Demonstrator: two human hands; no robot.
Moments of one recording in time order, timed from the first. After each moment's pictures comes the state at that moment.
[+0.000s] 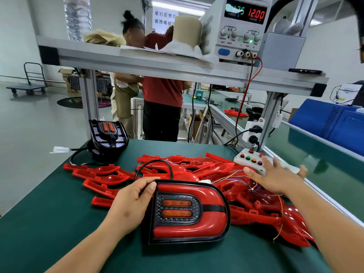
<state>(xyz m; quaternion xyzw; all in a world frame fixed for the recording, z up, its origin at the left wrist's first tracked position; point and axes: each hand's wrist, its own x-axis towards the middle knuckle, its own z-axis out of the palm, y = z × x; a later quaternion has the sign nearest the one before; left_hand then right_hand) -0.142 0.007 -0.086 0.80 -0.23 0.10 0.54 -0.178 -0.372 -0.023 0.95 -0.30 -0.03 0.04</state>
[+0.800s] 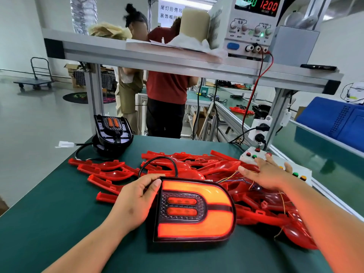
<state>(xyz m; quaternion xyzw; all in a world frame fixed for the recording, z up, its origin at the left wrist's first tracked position) -0.144 0.007 -0.080 0.81 -0.23 0.11 0.52 -0.150 -0.364 -0.033 0.97 -0.23 -0.05 -0.02</state>
